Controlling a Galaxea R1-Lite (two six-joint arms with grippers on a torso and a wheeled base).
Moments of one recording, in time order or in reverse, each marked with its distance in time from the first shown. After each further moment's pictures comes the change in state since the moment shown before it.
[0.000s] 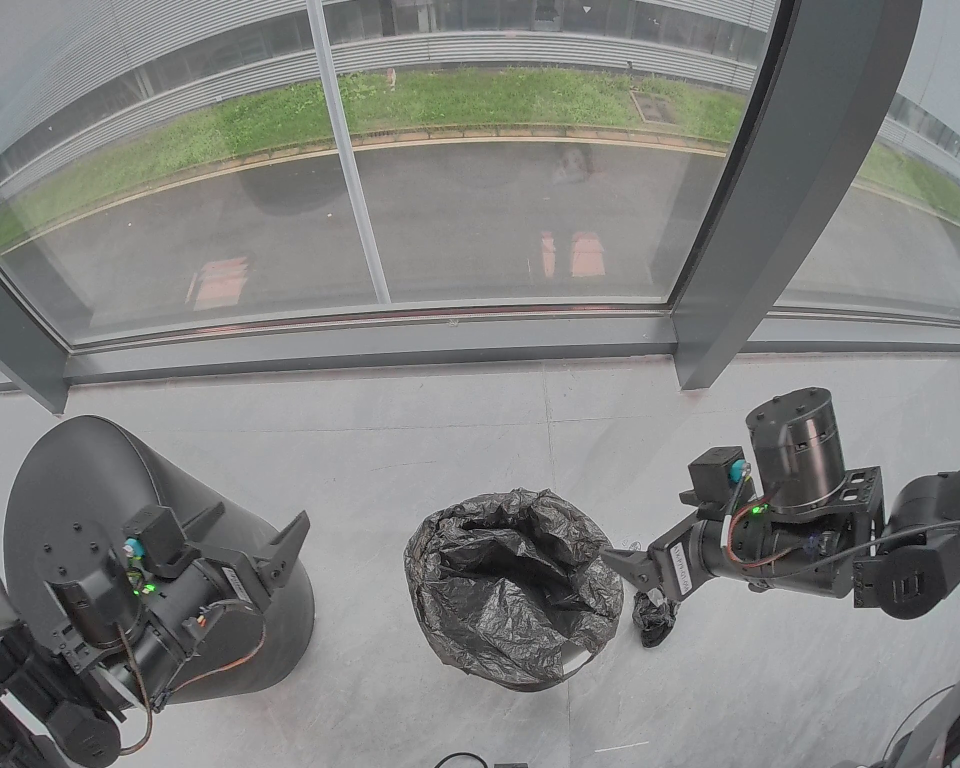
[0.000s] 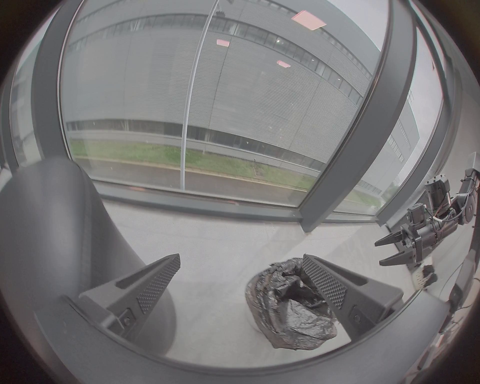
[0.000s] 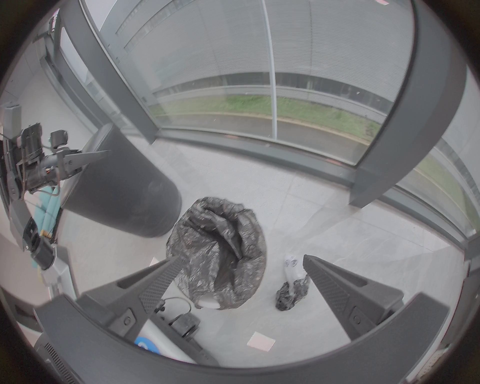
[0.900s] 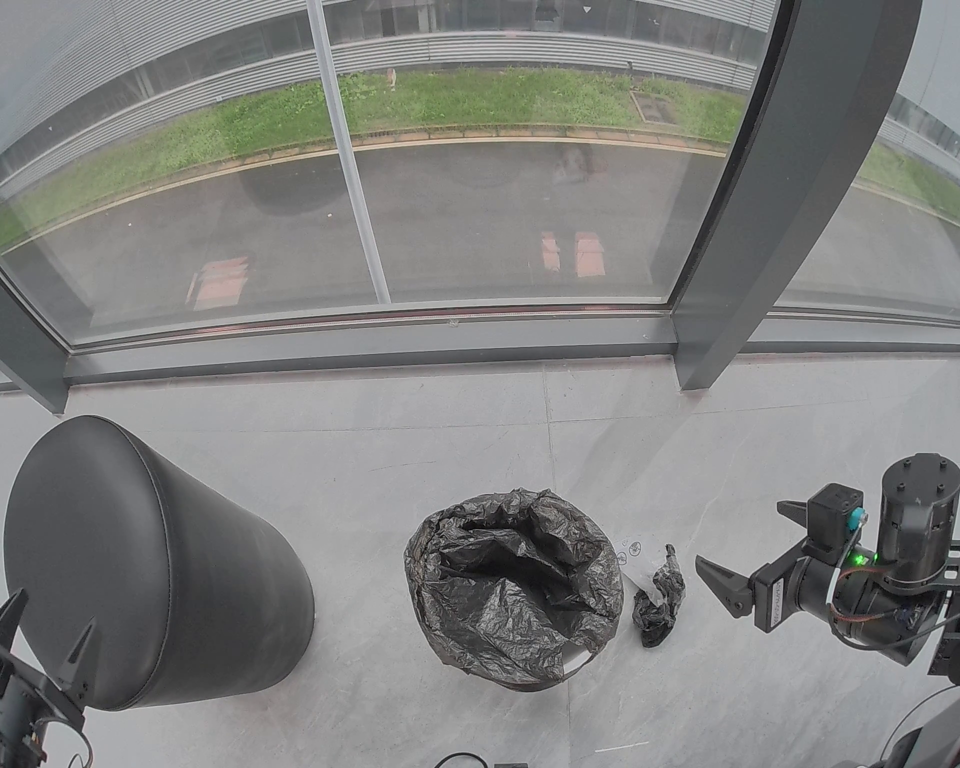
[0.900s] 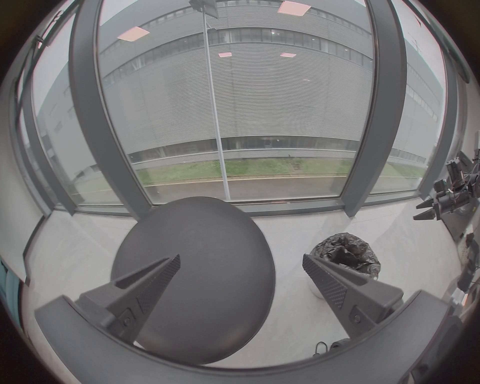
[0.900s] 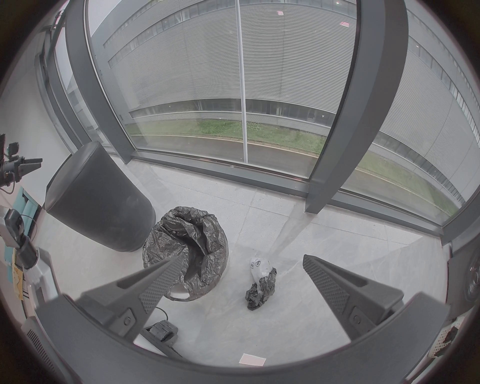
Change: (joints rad) left arm 0.204 -1.262 -0.122 1.389 0.124 0.209; right arm -0.002 -0.271 0.371 -0.264 -0.192 -0.004
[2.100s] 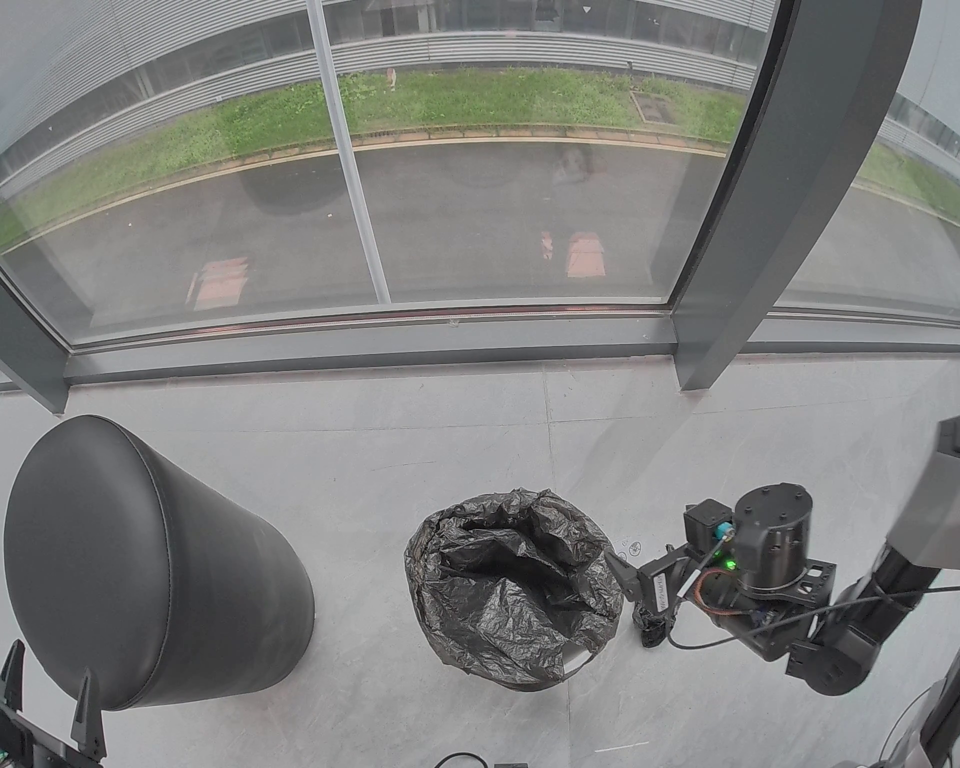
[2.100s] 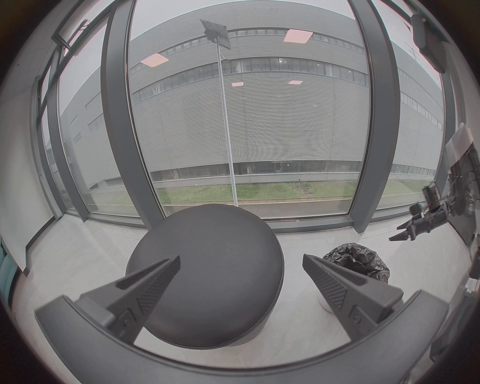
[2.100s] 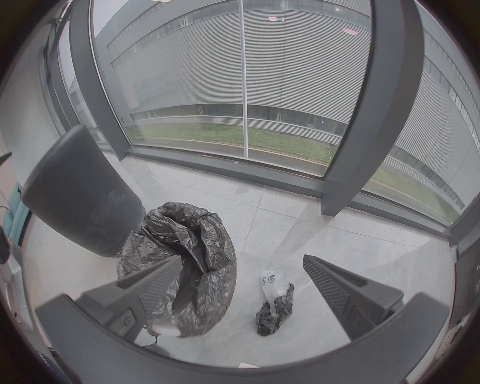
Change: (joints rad) left arm 0.235 -0.410 0.144 0.082 -0.167 0.029; right arm -0.026 0.550 -0.039 -0.560 0.019 -0.049
